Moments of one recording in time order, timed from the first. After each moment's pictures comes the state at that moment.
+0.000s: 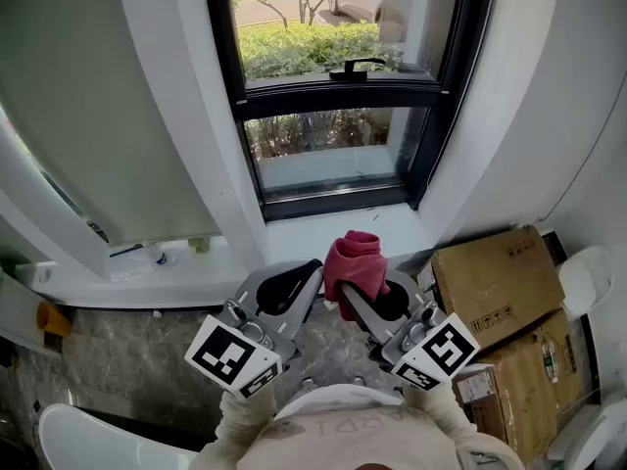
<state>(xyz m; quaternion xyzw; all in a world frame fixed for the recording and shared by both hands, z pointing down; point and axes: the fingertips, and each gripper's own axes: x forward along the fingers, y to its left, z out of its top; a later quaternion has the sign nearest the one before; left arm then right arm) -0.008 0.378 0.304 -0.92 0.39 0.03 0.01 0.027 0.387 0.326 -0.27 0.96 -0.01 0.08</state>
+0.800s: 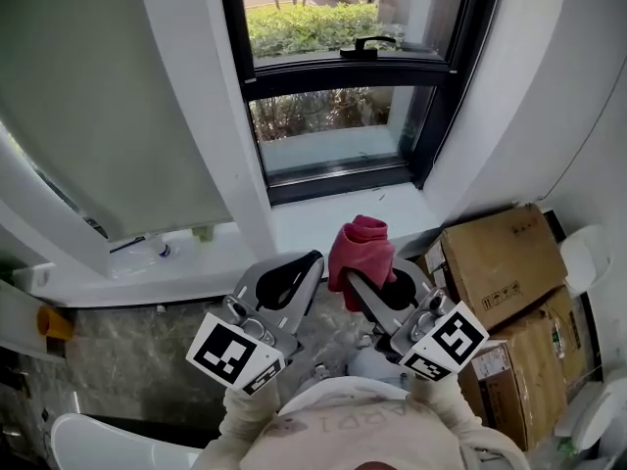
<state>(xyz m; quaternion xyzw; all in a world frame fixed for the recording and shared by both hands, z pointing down) -0.069 0.387 0.323 -0.92 0.38 0.05 0.00 -0.027 0.396 0.340 -0.28 0.96 -0.03 0.08</state>
